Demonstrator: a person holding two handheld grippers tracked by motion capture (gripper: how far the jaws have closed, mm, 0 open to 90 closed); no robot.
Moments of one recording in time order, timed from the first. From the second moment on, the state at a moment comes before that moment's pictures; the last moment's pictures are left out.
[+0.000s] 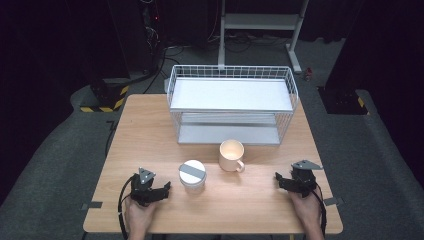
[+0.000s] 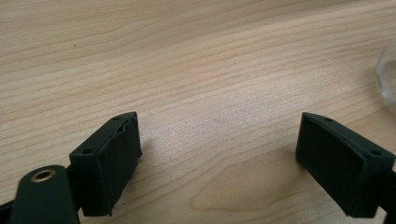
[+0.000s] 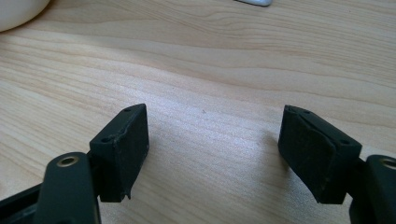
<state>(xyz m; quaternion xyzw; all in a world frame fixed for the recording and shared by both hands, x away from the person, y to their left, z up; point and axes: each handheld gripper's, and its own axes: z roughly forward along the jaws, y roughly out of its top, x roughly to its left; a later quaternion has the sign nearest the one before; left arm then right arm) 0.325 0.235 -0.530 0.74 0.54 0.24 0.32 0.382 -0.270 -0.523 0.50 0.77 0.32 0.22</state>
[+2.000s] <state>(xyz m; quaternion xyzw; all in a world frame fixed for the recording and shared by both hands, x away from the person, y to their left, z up) 0.300 0.235 -0.517 0.73 0.54 0.22 0.36 0.382 -0.270 -0.523 0.50 0.77 0.32 0.22</state>
